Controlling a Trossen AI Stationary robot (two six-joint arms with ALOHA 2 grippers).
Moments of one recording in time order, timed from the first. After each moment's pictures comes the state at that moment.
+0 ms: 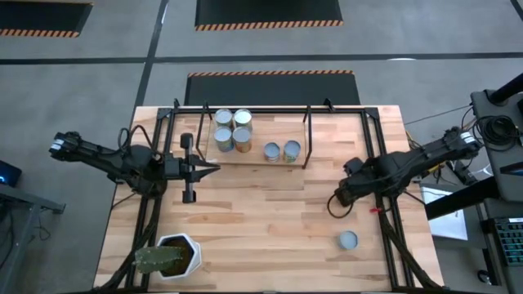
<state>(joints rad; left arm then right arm) -0.29 0.78 0.69 0.25 -0.30 0.33 0.34 1.14 1.04 -1.40 0.06 1.39</state>
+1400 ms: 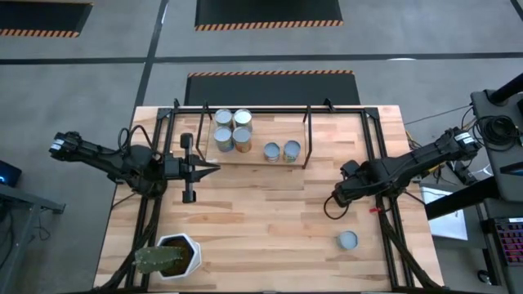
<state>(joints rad) -0.29 0.78 0.69 0.25 -0.30 0.34 0.33 1.17 0.91 -1.30 0.11 1.37</state>
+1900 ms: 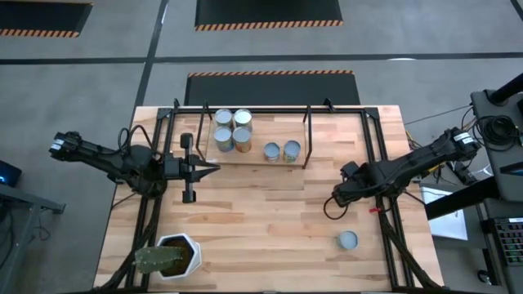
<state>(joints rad) -0.29 0.78 0.69 0.25 -0.30 0.33 0.33 1.18 0.83 -1.26 0.11 1.39</state>
